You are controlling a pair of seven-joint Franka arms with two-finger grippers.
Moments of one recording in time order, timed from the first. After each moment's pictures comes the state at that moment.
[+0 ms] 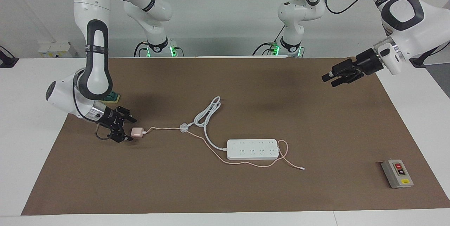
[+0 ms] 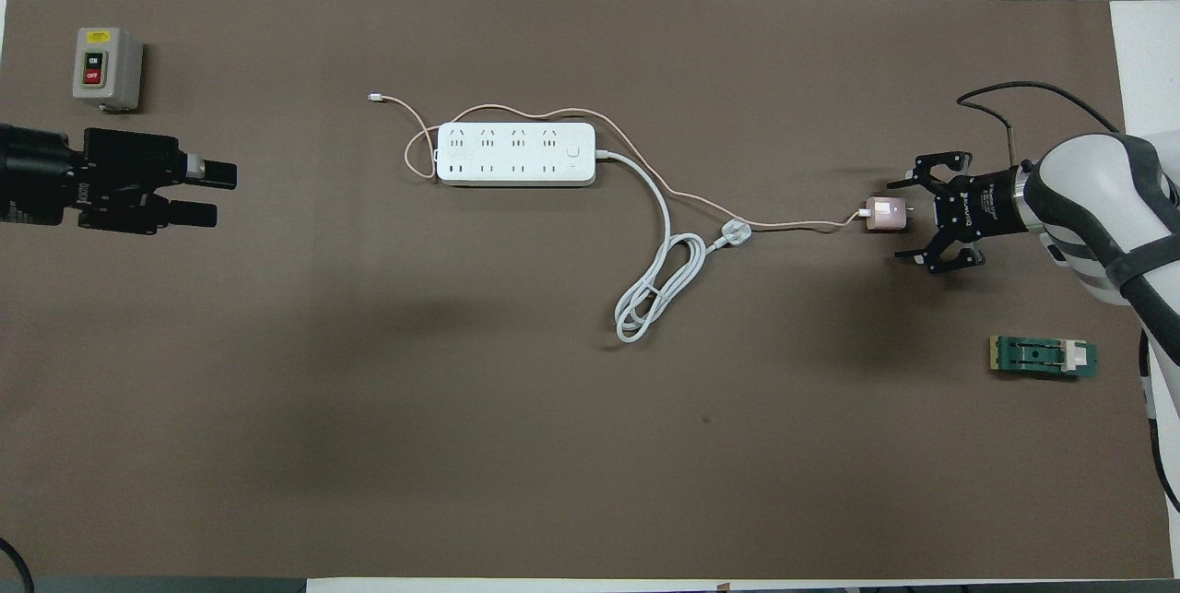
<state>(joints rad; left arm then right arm) 0.07 0.07 0.05 -1.82 -0.98 1.60 0.15 -0.20 0.42 -0.01 -1.92 0.68 2.10 0.85</state>
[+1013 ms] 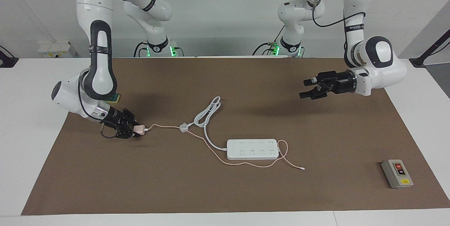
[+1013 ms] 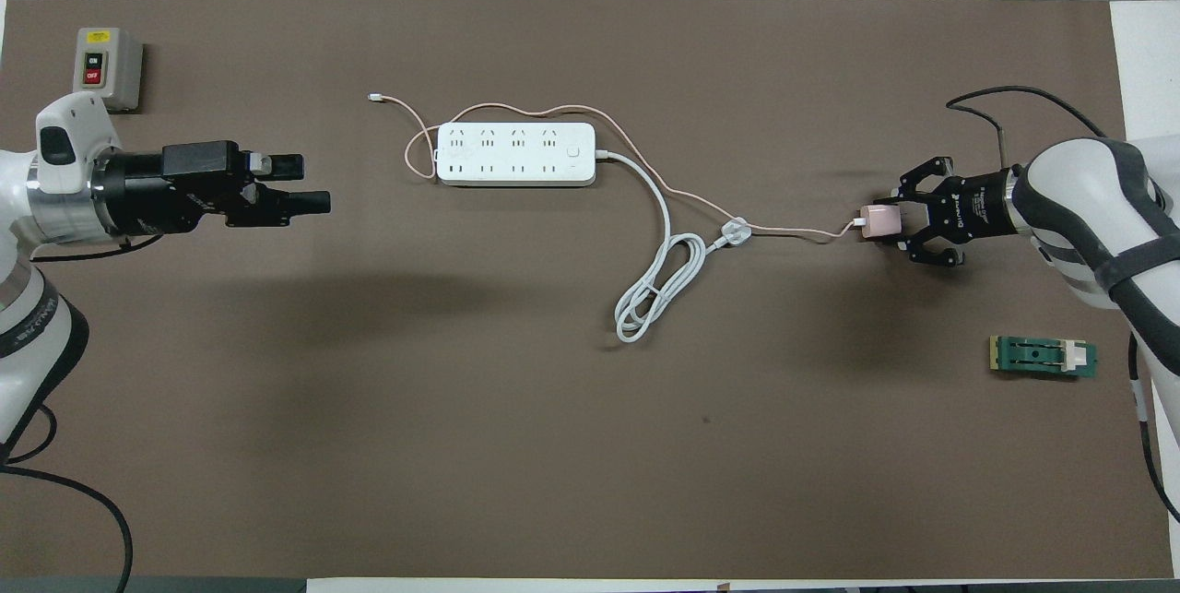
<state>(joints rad) 0.06 0.20 0.03 -1.98 -1.44 1.52 0.55 -0.17 0.41 -0.01 -1.94 0.69 2.14 0.79</state>
